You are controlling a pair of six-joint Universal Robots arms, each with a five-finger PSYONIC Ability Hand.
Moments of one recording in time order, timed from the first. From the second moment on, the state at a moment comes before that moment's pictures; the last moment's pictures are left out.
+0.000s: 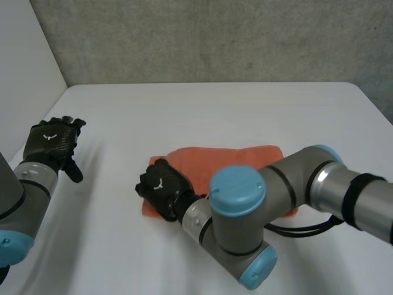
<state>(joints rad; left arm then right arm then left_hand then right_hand) 4.55 -1.80 -1.84 3.48 -1.60 3.40 2.42 -0.79 1.23 -0.25 1.33 2.47 0.18 0.16 0.17 0.17 0.03 0.87 1.05 1.05 1.05 0.87</state>
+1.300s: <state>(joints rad) 4.14 -1.94 -1.72 3.48 -1.66 3.39 1.89 -1.18 1.71 -0.31 1.31 2.71 0.18 0.17 0.17 0.17 0.03 0.96 1.18 1.18 1.19 0.98</state>
